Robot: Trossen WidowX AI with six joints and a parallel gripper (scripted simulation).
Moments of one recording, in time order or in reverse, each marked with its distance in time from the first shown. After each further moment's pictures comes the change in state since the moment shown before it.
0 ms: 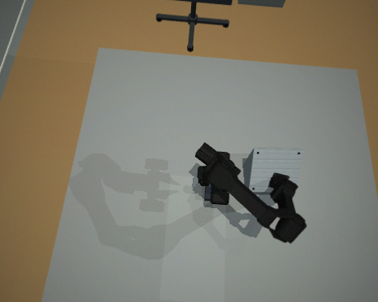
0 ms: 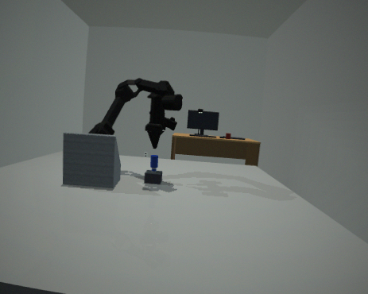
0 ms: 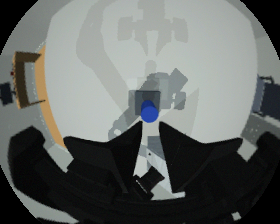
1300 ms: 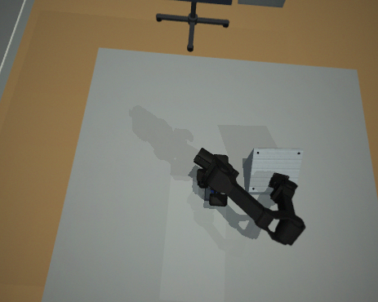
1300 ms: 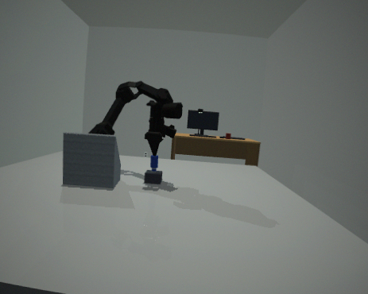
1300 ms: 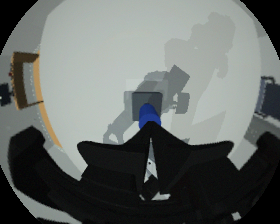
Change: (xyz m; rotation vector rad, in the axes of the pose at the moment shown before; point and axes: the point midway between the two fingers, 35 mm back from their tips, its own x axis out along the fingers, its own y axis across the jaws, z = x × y) arm 0.032 -0.001 0.000 0.003 -0.004 -0.005
